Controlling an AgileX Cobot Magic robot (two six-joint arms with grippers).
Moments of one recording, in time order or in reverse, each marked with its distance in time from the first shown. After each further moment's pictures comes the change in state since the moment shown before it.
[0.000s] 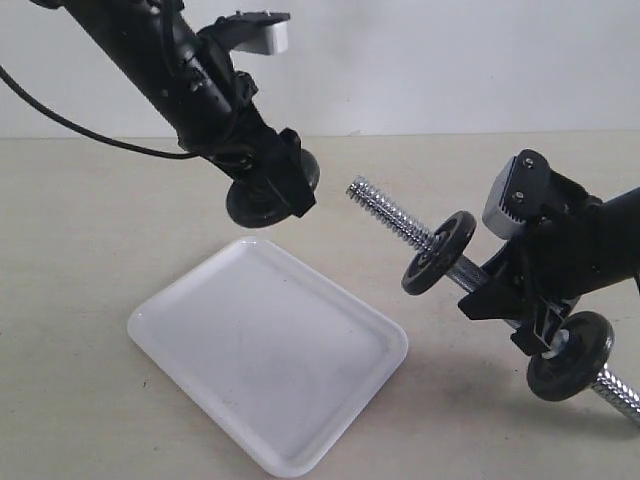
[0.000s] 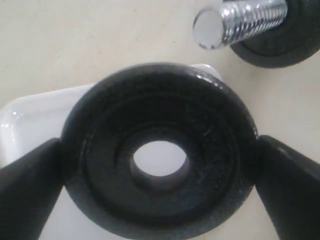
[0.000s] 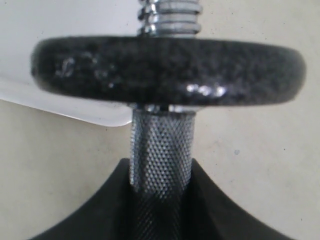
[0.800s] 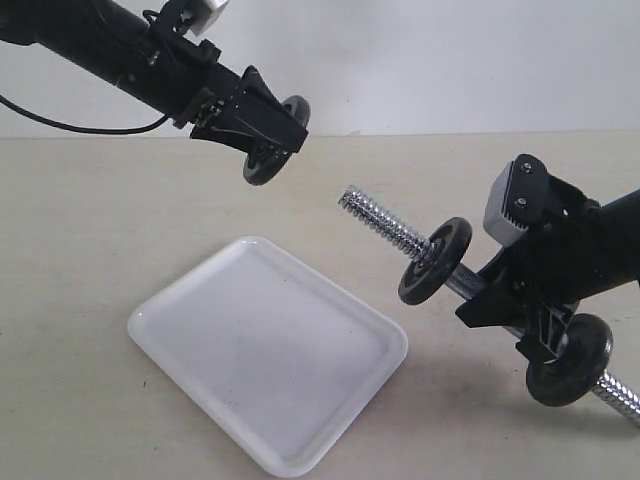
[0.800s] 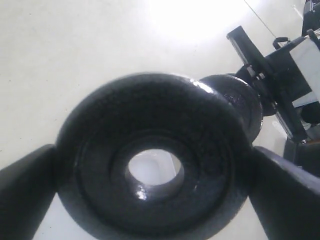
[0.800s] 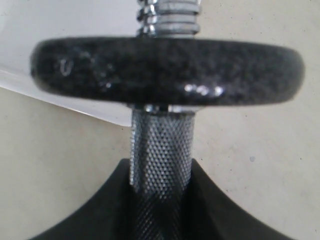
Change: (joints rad) left arm 0.206 0.116 -0.020 -0.513 0.086 0.355; right arm 0.000 0.000 0.000 -0.012 0.045 -0.029
